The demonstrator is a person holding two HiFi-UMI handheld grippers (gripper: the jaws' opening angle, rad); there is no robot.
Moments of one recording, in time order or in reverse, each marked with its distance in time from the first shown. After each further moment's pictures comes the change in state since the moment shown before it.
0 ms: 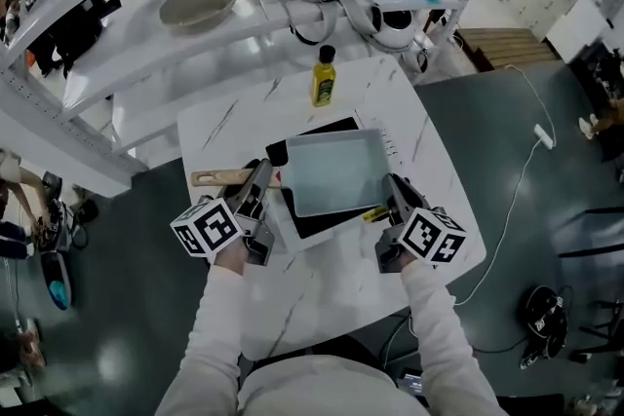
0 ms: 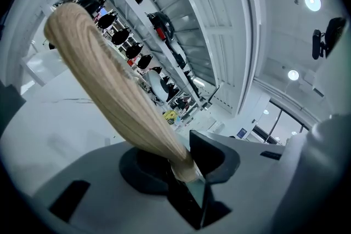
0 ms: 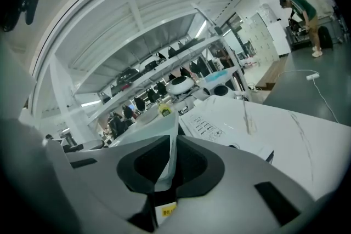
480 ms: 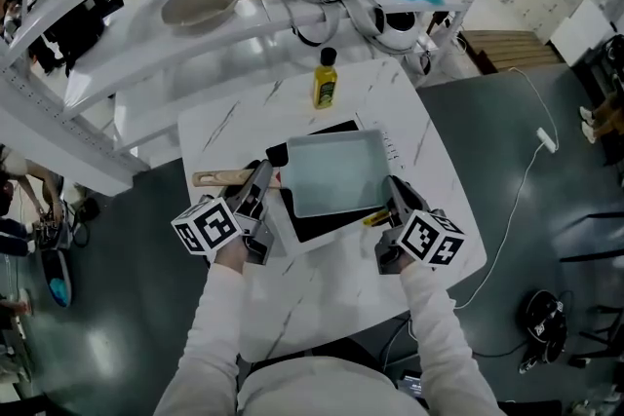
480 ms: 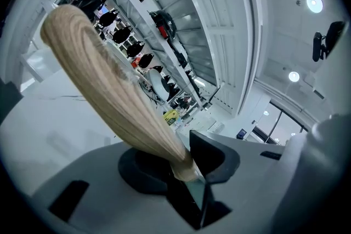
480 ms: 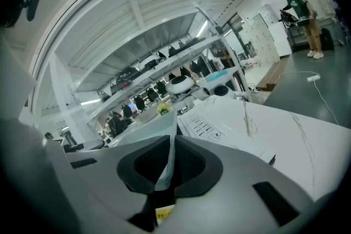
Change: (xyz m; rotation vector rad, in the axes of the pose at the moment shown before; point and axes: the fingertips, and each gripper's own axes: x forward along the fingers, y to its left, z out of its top) left arm 0.006 0.010 -0.004 -0.007 0.000 0.003; right arm 0.006 -0.005 -0.001 -0.012 0.007 -0.005
